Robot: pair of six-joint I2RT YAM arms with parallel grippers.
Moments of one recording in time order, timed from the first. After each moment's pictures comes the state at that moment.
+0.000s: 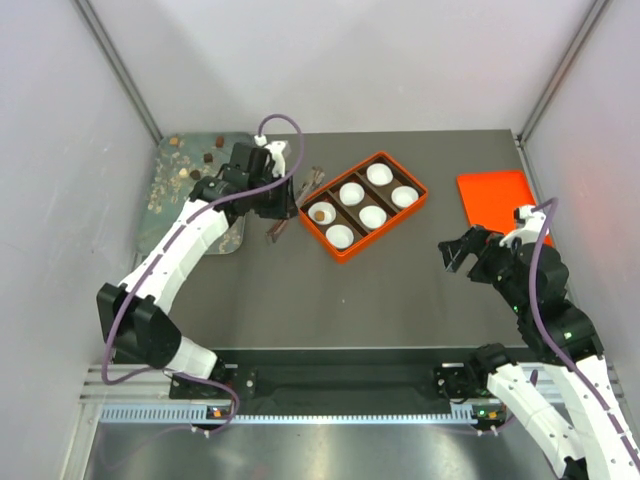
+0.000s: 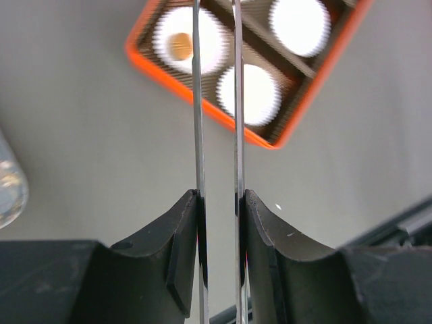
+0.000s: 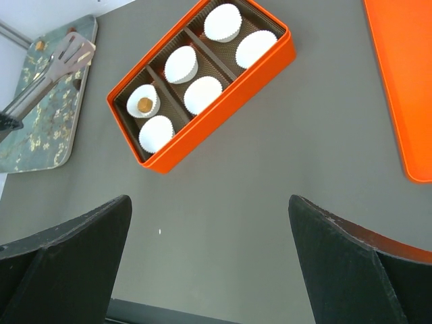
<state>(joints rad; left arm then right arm) -0.39 1.48 1.43 -0.74 0.18 -0.27 0.34 0.49 0.86 -0.70 0.10 0.50</state>
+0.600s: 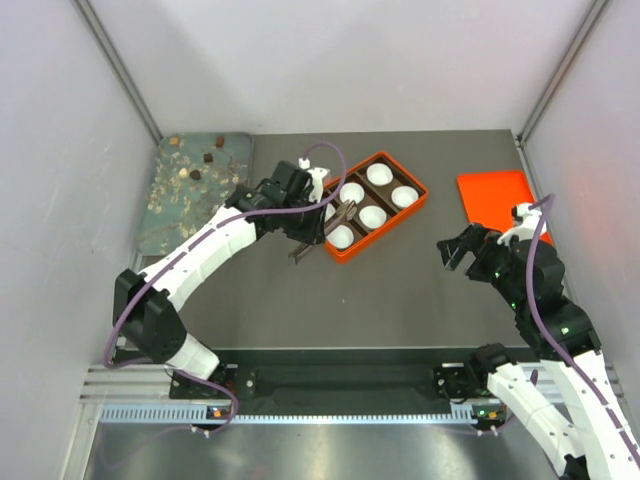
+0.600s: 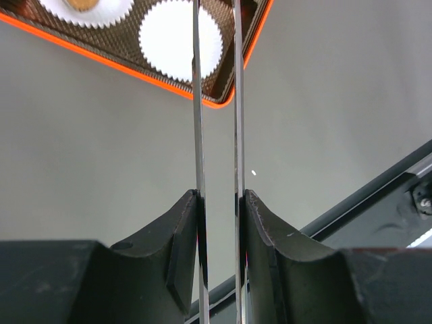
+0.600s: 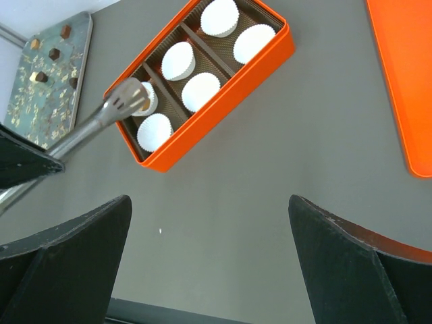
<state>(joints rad) -0.61 1.52 1.39 -0.75 0.17 -0.26 0.34 0.52 0.86 -0.70 0.10 0.52</state>
